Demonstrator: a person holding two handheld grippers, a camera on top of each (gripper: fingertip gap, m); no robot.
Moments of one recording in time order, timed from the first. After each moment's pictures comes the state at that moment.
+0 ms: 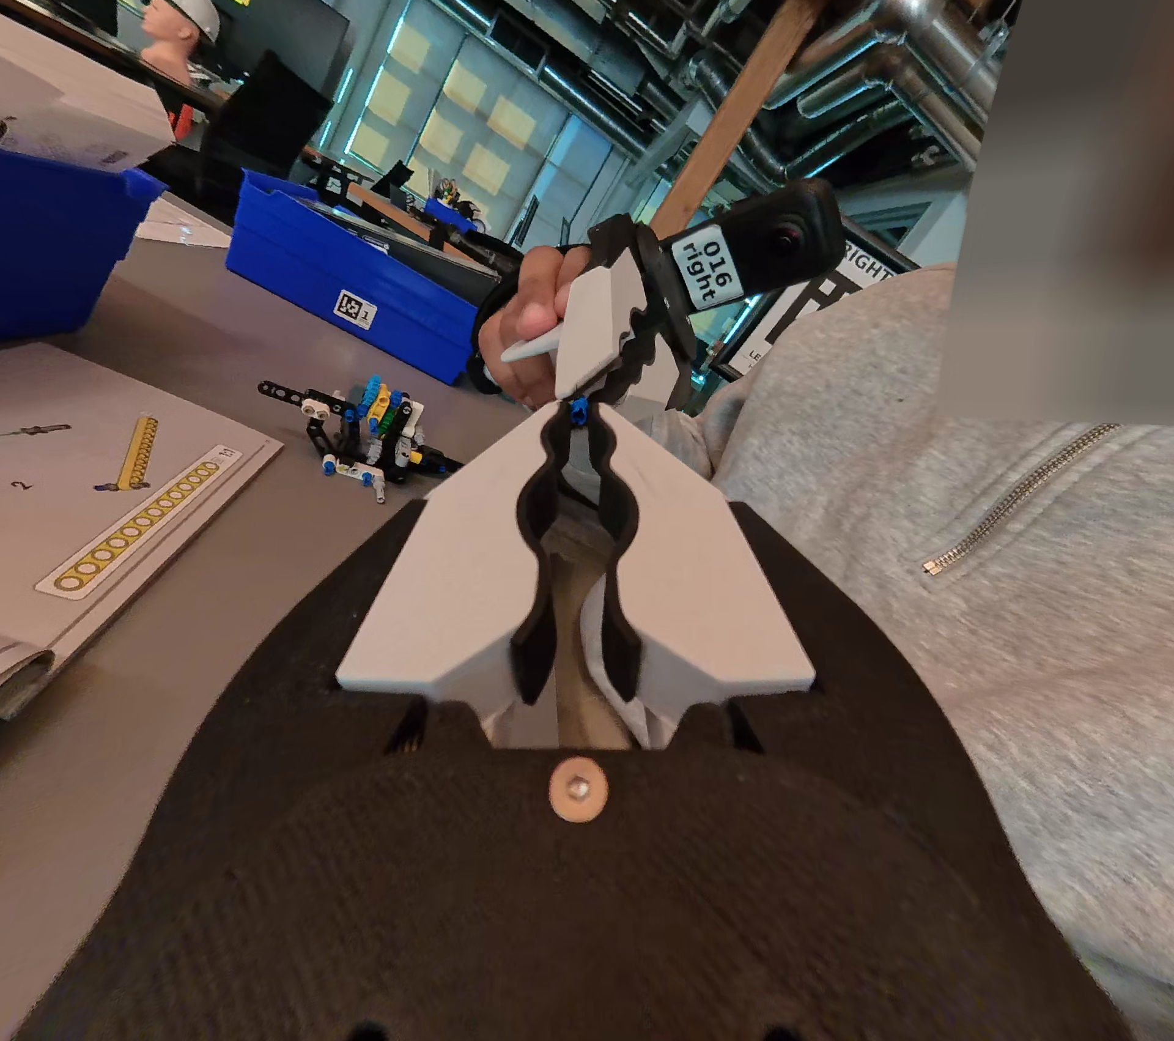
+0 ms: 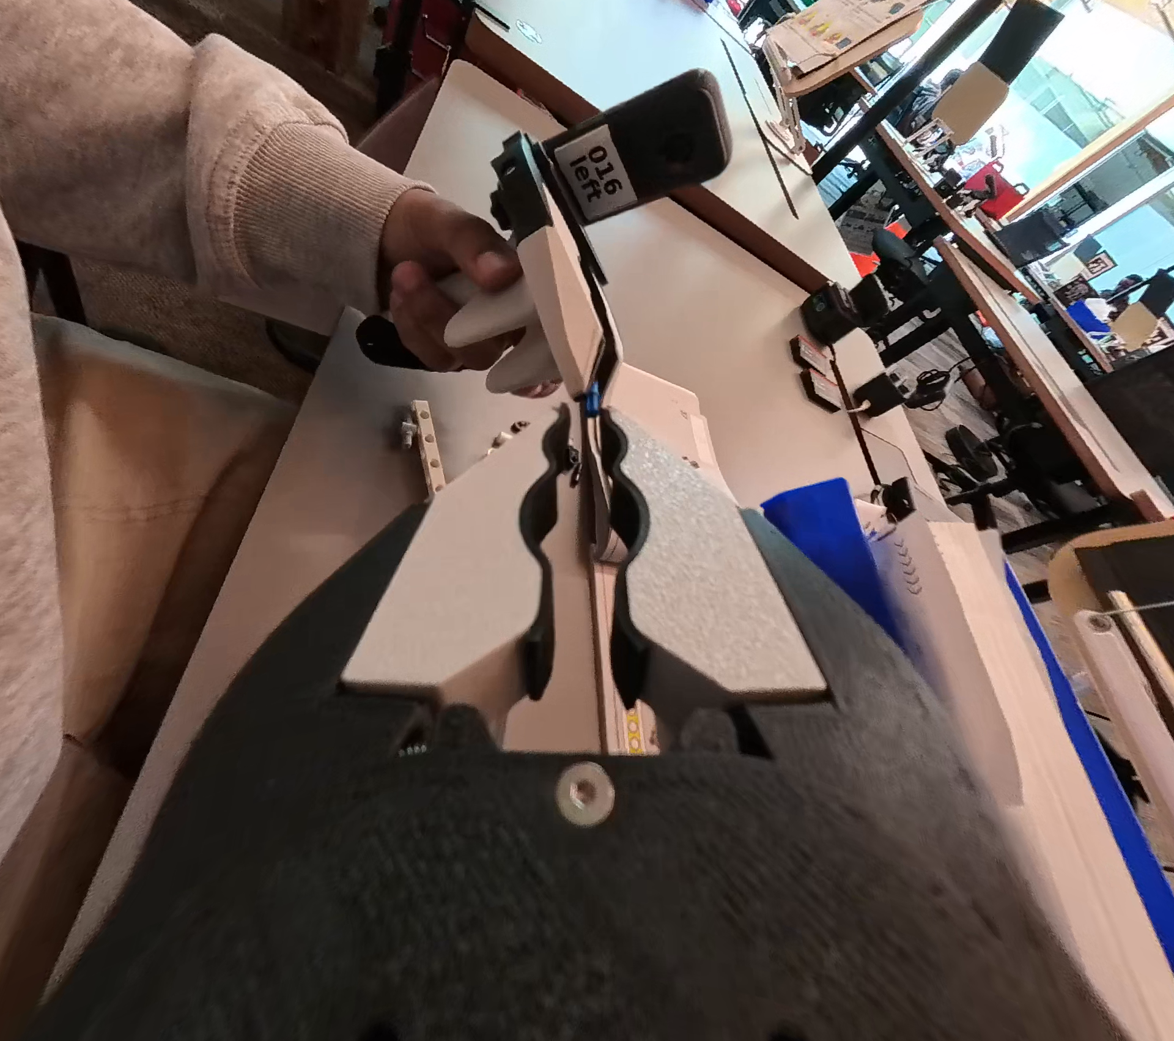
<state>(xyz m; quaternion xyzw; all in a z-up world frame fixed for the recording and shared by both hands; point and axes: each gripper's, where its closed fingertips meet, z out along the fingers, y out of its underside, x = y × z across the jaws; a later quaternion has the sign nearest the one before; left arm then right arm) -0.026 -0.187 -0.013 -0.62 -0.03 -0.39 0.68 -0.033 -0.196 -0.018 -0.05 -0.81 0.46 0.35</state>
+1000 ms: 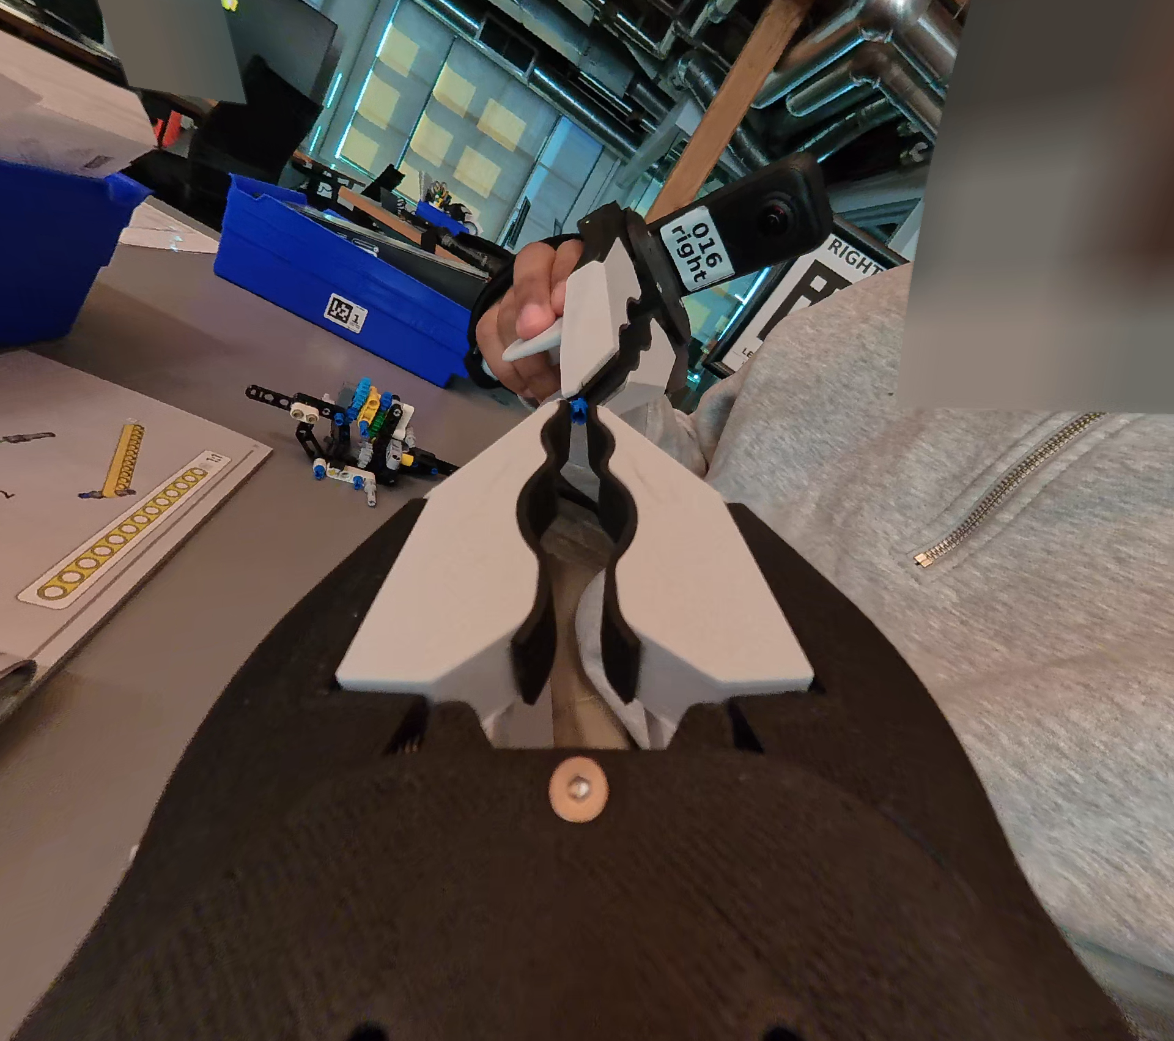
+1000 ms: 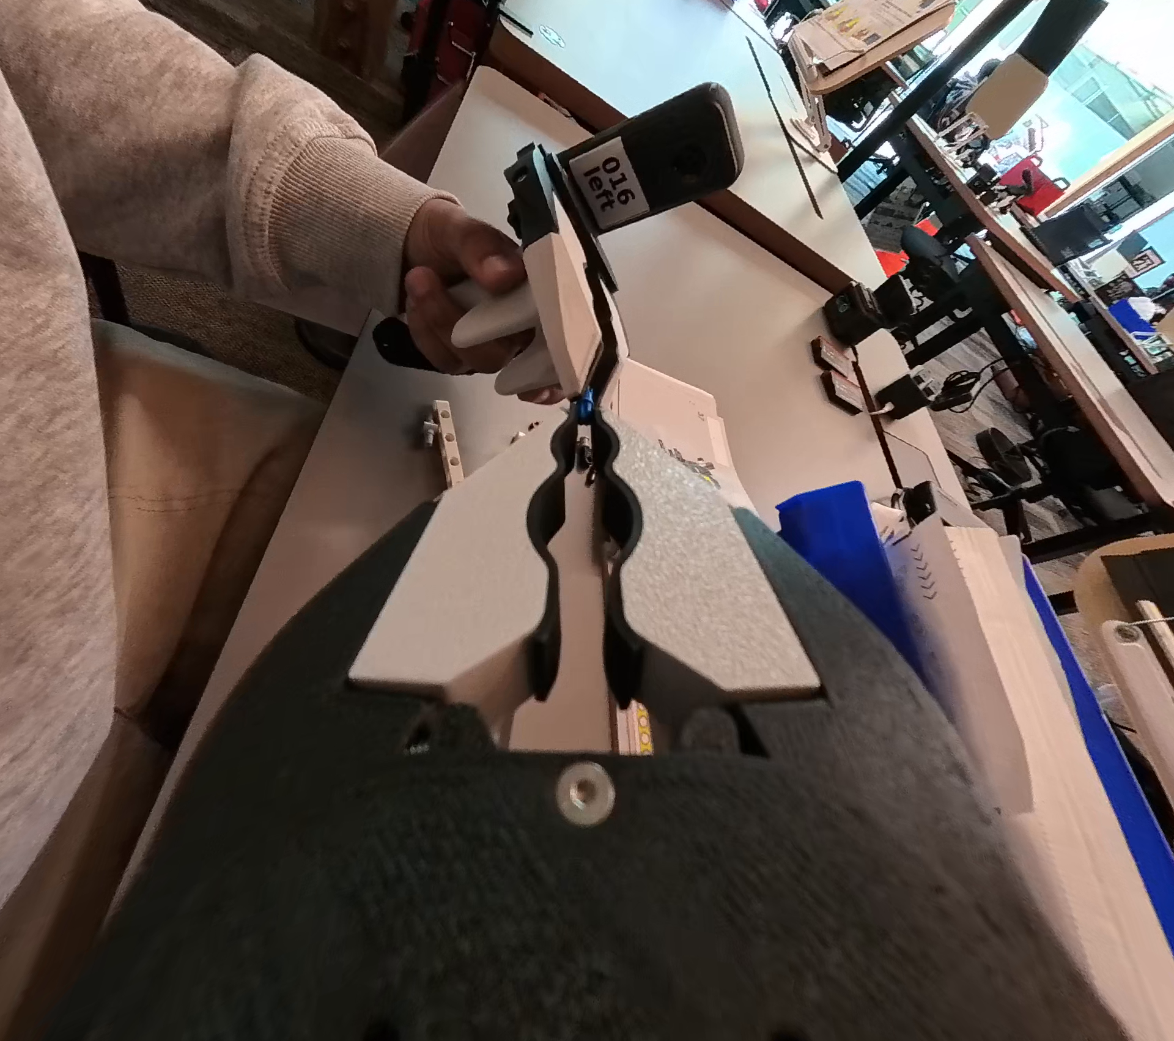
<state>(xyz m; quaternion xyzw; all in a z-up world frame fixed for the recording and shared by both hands) -0.023 -0.190 -0.011 -0.61 -0.02 -0.39 0.68 -0.025 -0.195 -0.015 -0.04 -0.82 0.46 0.33</state>
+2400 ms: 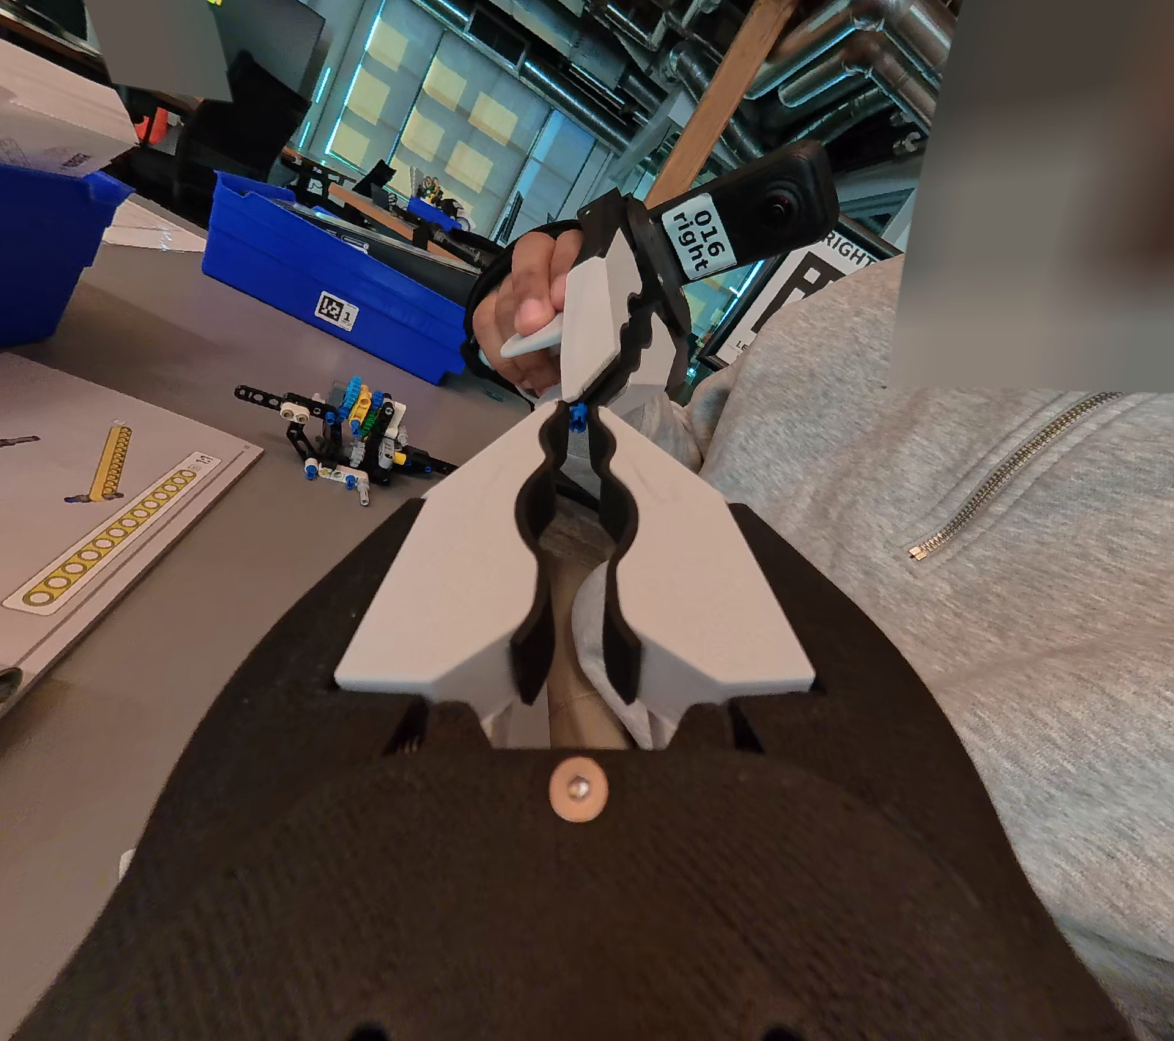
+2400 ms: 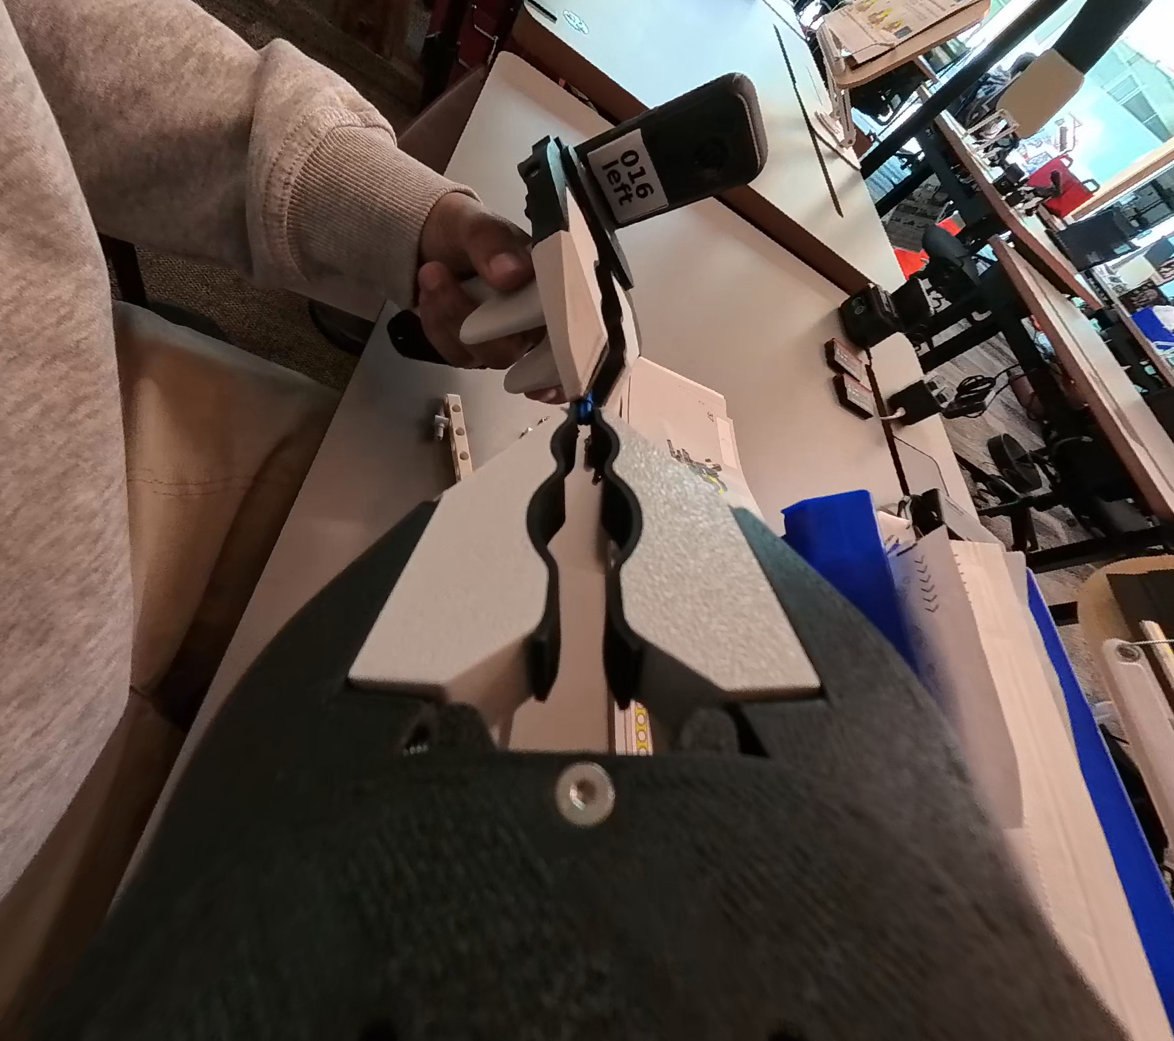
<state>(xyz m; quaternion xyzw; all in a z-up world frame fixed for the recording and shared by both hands) -0.019 -0.191 -0.011 -0.61 -0.01 -0.40 0.68 -0.022 -0.199 -0.015 -0.03 -0.83 0.45 0.32</state>
